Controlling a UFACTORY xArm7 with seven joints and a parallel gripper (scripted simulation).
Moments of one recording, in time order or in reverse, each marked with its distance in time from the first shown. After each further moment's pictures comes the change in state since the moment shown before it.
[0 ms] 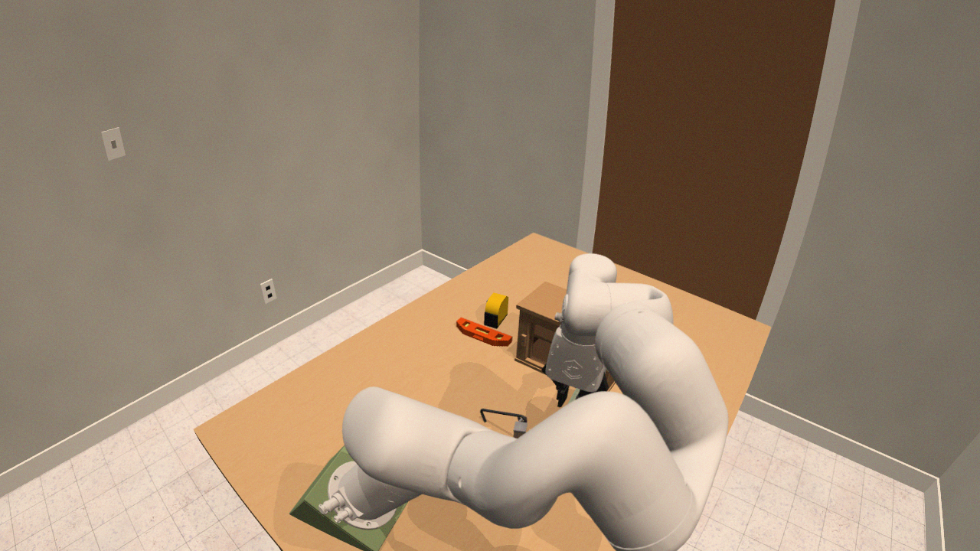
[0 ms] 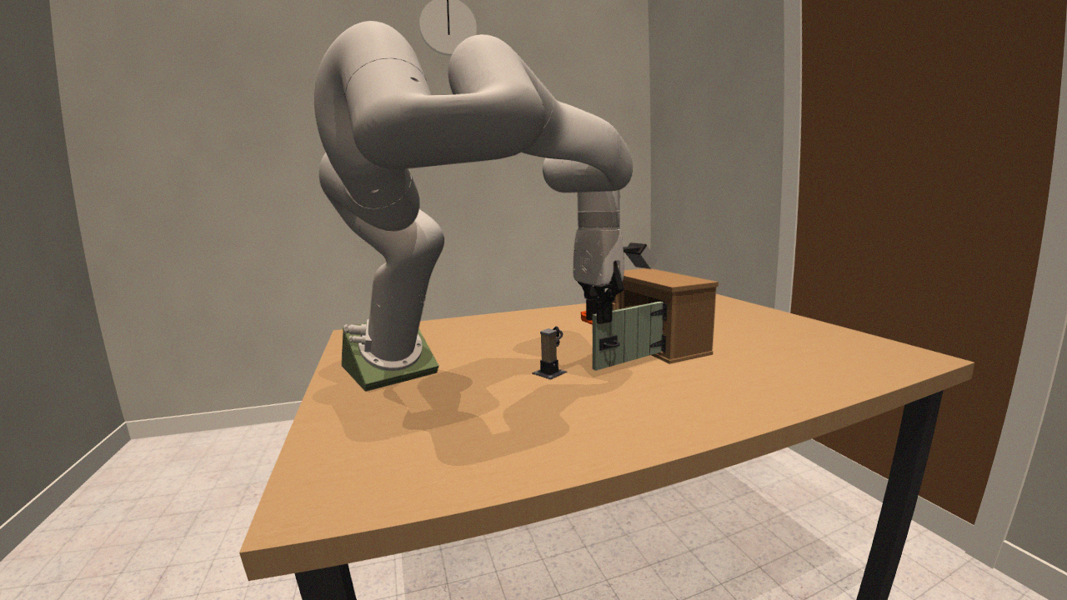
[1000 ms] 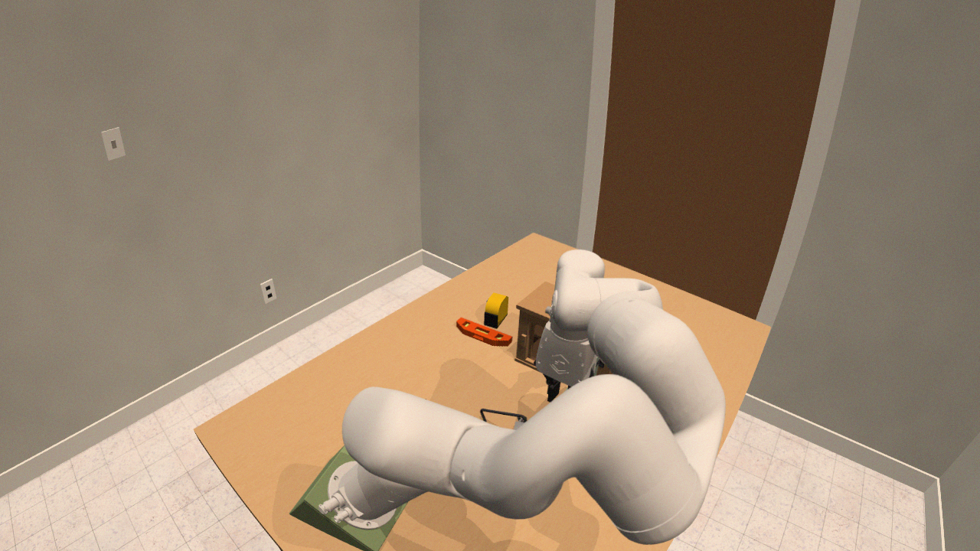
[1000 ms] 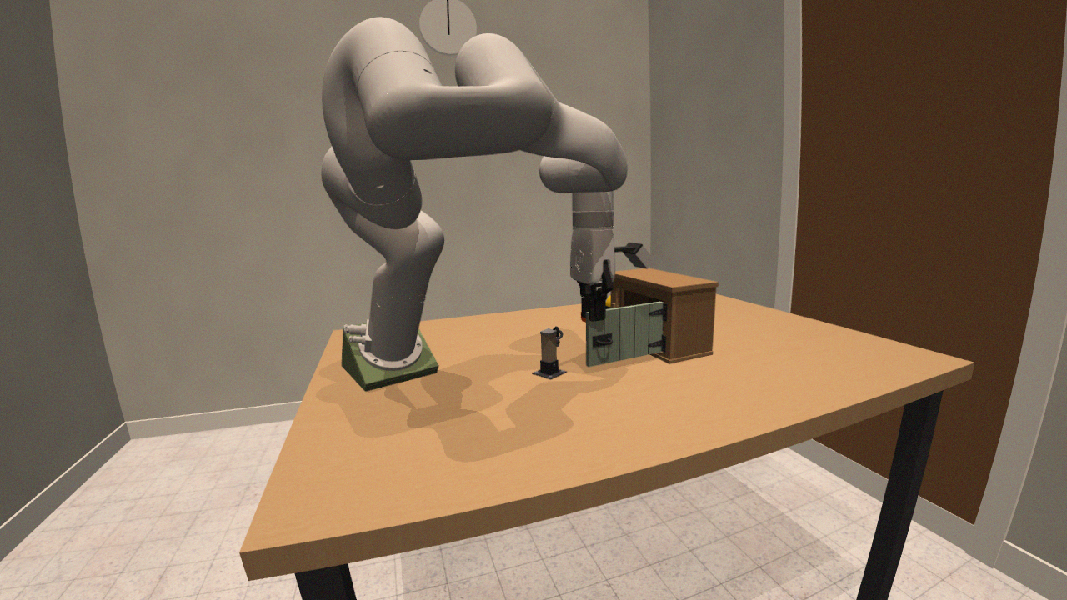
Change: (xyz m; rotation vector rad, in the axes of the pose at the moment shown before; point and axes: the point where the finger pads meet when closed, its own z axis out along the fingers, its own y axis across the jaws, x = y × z) arm 0.002 -0.021 0.000 0.000 0.000 0.144
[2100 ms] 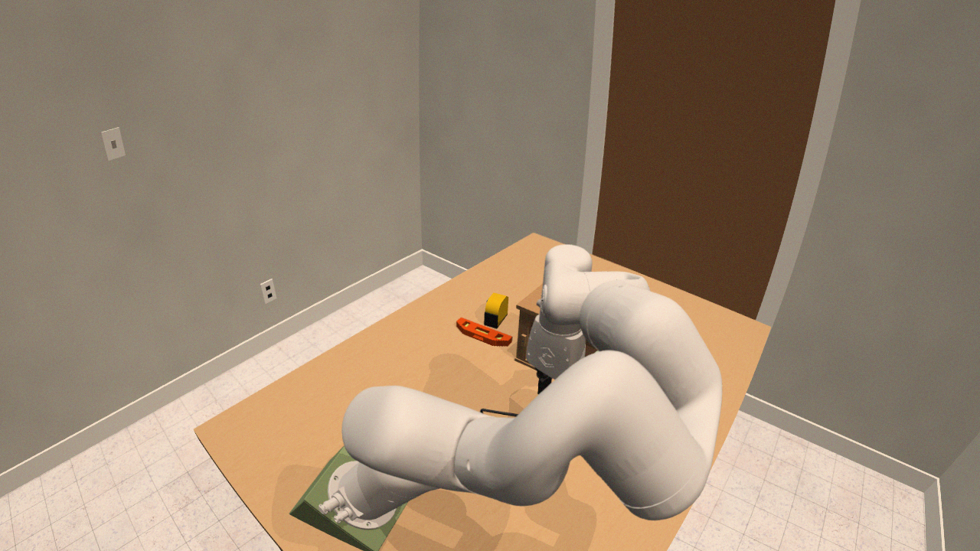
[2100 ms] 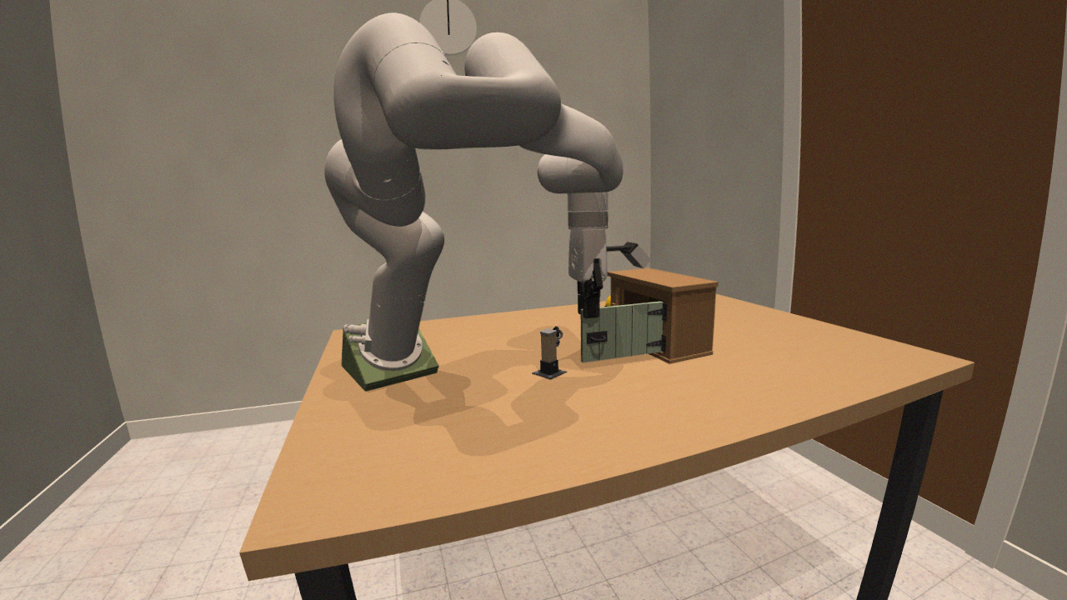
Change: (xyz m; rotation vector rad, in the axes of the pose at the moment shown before) arm 0.002 -0.023 0.000 0.000 0.000 0.149
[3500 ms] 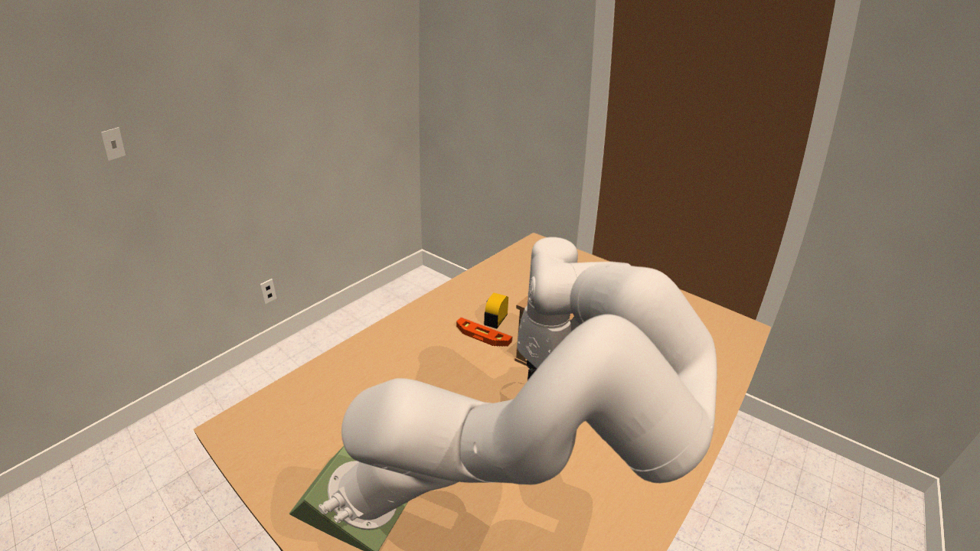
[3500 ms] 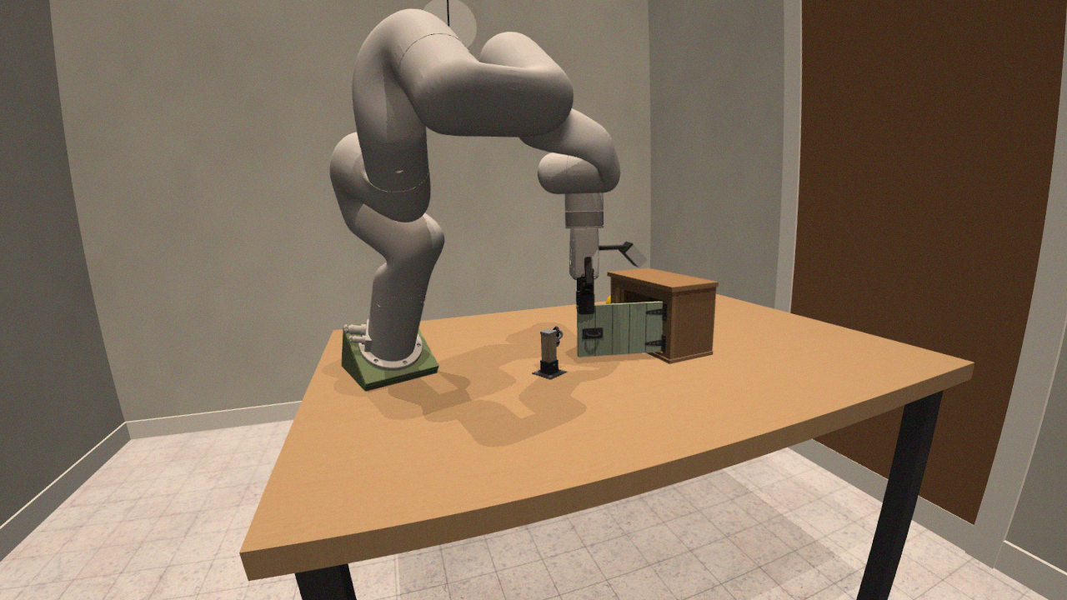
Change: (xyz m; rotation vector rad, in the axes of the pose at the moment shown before) arm 0.003 -0.031 0.000 -0.001 0.000 0.189
